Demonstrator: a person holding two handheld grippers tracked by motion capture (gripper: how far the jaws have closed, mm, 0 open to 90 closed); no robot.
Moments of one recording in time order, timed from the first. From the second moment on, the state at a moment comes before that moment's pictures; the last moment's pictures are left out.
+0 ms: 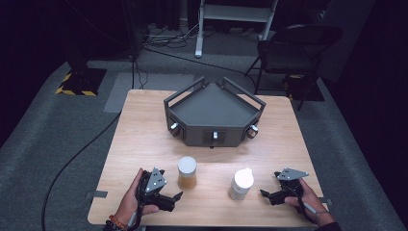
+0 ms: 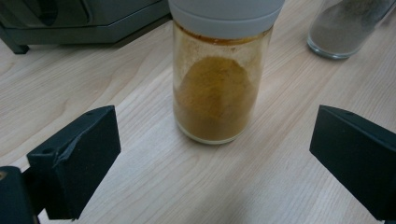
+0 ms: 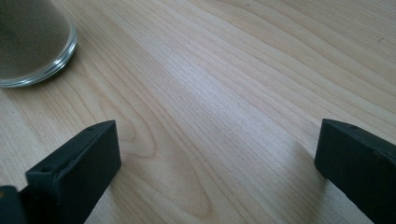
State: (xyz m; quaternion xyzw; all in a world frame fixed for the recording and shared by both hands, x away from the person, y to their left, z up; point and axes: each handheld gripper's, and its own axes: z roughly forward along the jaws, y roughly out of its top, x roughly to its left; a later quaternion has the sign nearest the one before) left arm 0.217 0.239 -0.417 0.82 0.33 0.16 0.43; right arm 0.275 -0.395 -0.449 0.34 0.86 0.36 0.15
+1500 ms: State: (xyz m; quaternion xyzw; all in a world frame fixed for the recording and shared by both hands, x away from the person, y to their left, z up) left arm 0.262 0.209 -0.426 0.80 0.35 0.12 0.48; right arm 0.275 -0.395 -0.449 0.34 0.86 0.36 0.15
